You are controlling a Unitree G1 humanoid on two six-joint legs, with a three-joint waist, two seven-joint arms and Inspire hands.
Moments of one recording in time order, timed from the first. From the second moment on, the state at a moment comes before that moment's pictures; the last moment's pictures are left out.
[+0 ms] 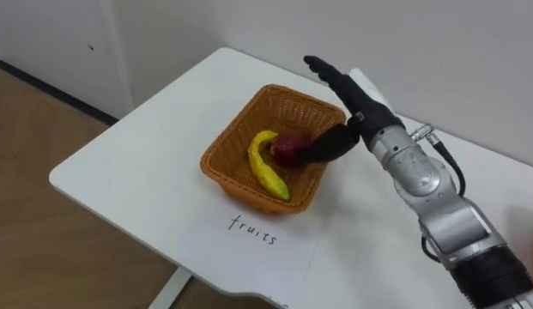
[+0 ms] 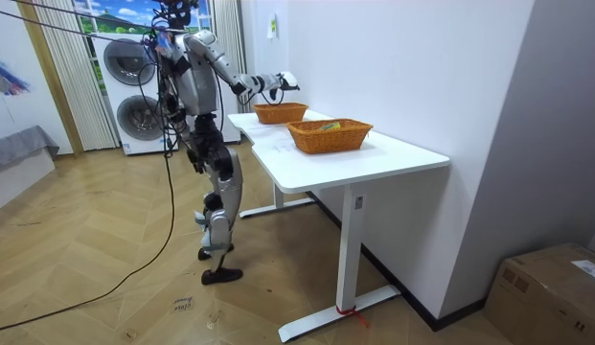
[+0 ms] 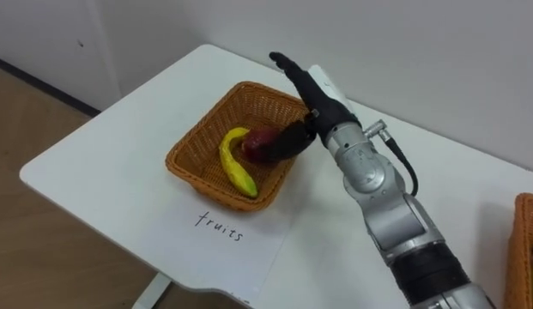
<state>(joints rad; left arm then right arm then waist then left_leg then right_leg) 0.28 0.23 -0.04 0.90 0.46 0.16 0.10 -0.39 -0.38 0.27 0.22 -0.11 0.06 0.03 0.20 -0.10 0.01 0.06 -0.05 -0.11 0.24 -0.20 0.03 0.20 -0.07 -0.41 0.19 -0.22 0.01</state>
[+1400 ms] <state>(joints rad) 0.34 0.21 0.04 0.92 0.46 0.04 0.28 0.00 -0.43 -0.35 -0.22 0.22 -0.11 -0.51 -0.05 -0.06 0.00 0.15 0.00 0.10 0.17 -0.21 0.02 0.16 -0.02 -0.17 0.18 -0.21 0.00</state>
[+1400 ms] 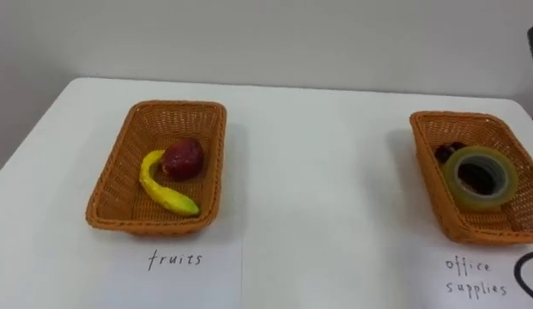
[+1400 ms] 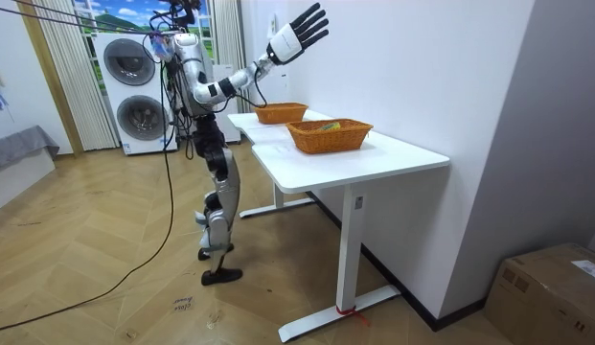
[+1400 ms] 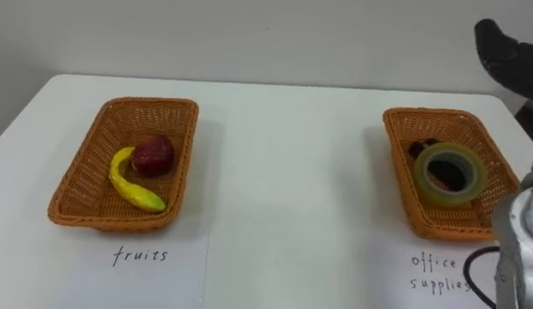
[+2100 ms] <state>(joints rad) 0.36 0.19 0.07 0.92 0.40 0.03 0.37 0.25 -0.33 -0.46 -0.02 0.49 -0.13 -0.91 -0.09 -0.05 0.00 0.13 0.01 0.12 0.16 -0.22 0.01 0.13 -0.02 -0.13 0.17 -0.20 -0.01</state>
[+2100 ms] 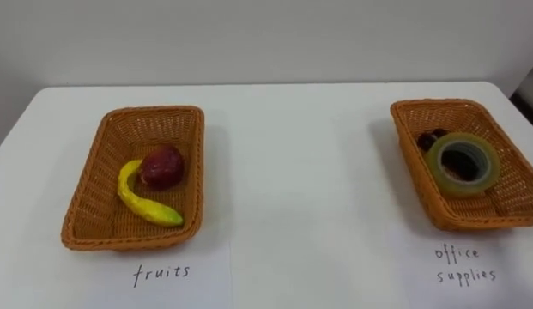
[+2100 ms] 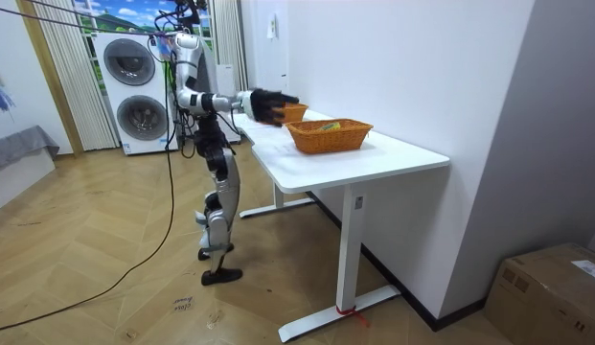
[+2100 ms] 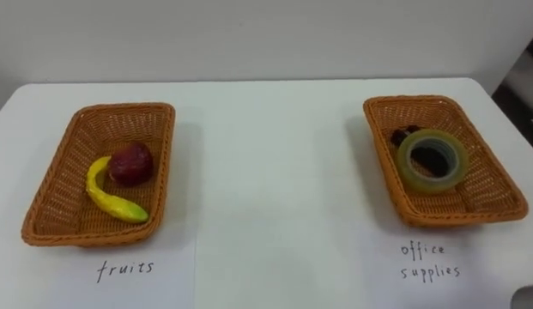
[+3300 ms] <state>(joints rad) 0.34 0.17 0.10 1.08 -0.06 0.08 0.10 0.23 -0.20 -0.16 1.18 0.73 0.02 -0.24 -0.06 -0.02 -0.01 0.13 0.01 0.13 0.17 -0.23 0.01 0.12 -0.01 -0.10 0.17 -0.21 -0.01</state>
